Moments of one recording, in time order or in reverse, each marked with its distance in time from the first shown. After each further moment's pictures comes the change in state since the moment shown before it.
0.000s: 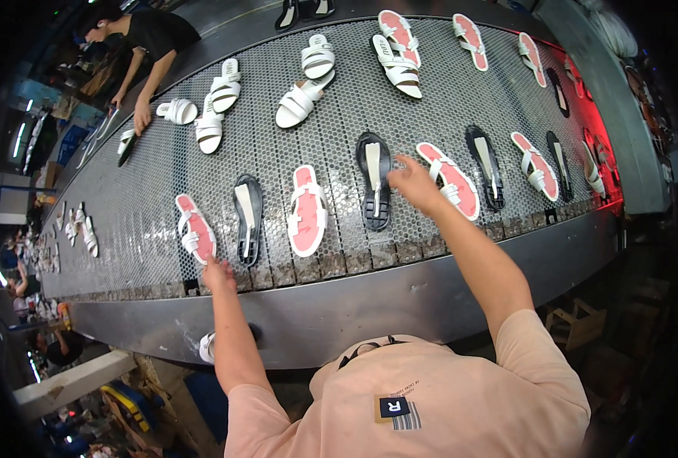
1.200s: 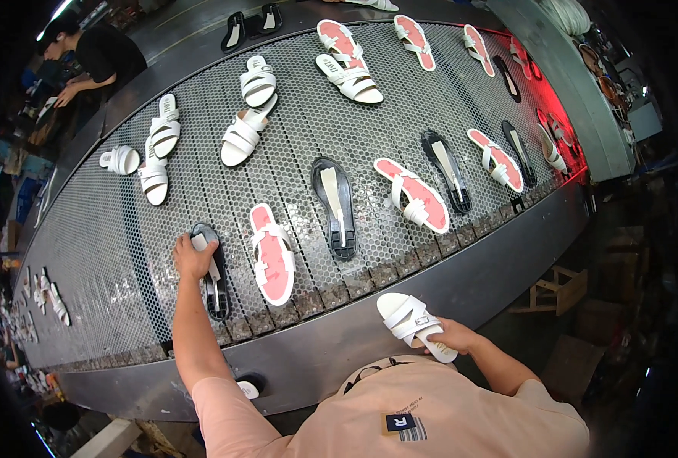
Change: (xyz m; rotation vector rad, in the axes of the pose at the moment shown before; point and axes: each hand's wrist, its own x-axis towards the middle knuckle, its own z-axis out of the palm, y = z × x) left_hand -0.002 0.041 0.173 1.488 -0.285 0.812; right_hand -0.280 0.082 -0.046 0.338 -0.132 0.859
